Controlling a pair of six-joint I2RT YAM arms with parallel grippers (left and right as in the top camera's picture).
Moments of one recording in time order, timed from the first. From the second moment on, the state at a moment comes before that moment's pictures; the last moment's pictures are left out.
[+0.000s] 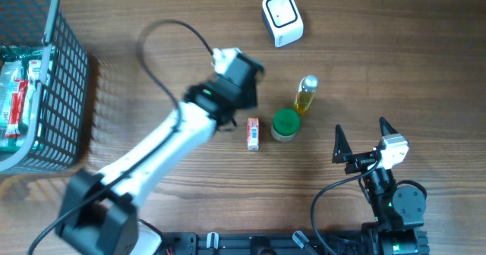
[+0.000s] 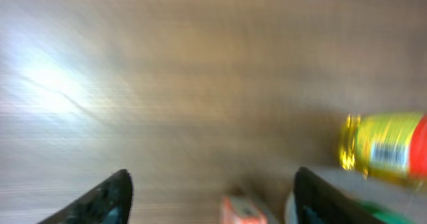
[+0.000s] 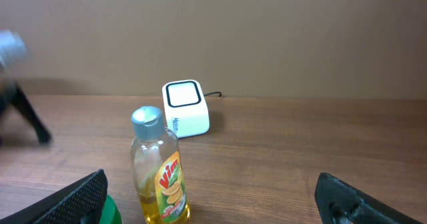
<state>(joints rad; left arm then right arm) -0.61 1.62 1.20 -0.60 -0.24 -0.59 0.07 0.02 0.01 0.00 -0.12 0.06</state>
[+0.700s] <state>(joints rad) 0.28 1.33 1.59 -0.51 -0.31 -0.04 0.07 0.02 0.01 0.00 -0.12 0.06</state>
